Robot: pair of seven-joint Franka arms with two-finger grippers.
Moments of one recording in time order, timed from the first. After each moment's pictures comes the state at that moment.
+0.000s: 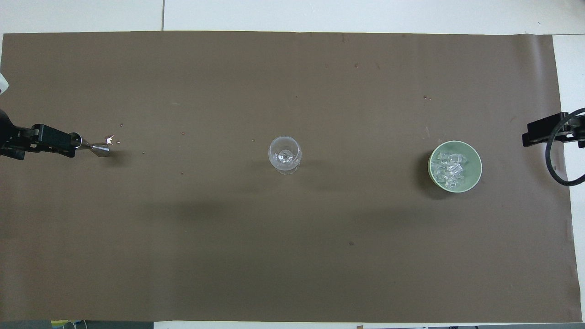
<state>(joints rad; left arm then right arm) -0.02 -0.01 -0.02 -1.65 -0.02 1.53 0.01 -0.08 -0.02 0.03 -1.57 0.00 1.51 0.00</state>
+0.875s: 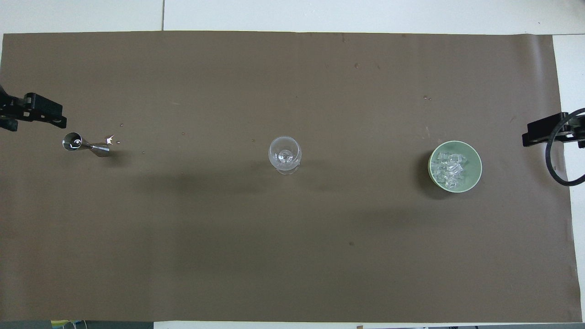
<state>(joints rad) 0.03 0.22 -0.01 -1.42 0.01 1.56 0.03 -0.08 -0.02 0.03 -1.57 0.00 1.51 0.00</state>
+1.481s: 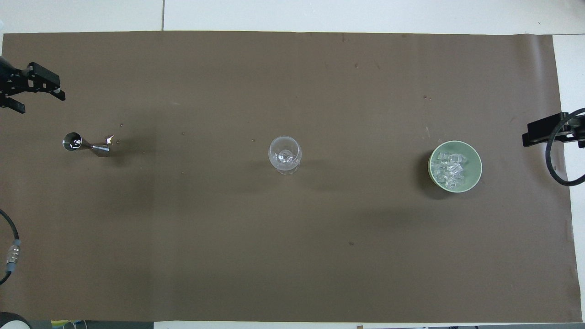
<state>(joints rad) 0.06 0.54 0.12 -1.16 -0.13 1.54 -0.12 -0.08 -0.02 0.03 -1.57 0.00 1.51 0.00</state>
